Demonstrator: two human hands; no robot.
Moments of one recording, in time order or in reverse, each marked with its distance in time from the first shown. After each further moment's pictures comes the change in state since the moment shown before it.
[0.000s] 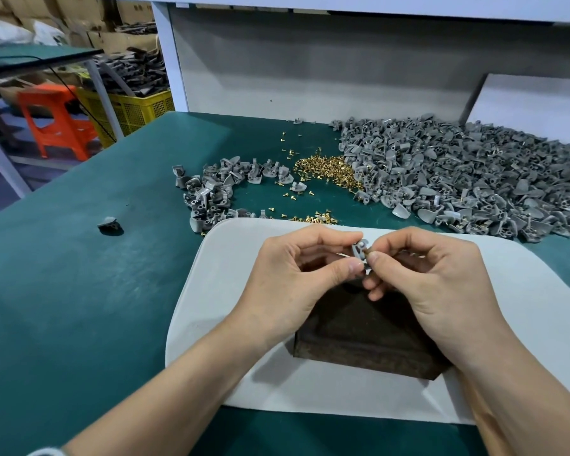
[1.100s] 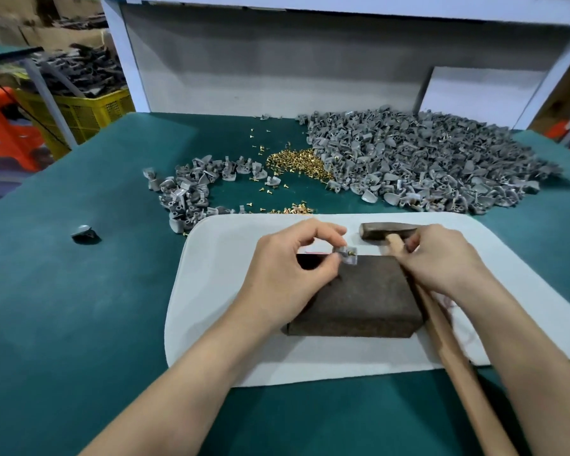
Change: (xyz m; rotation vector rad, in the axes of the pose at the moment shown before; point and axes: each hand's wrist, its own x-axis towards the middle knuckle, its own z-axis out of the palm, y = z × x) left_hand -0.001 -0.011 -0.002 0.353 -0.092 0.078; right_hand 0.023 0.033 -0.055 -1.191 0.137 0.480
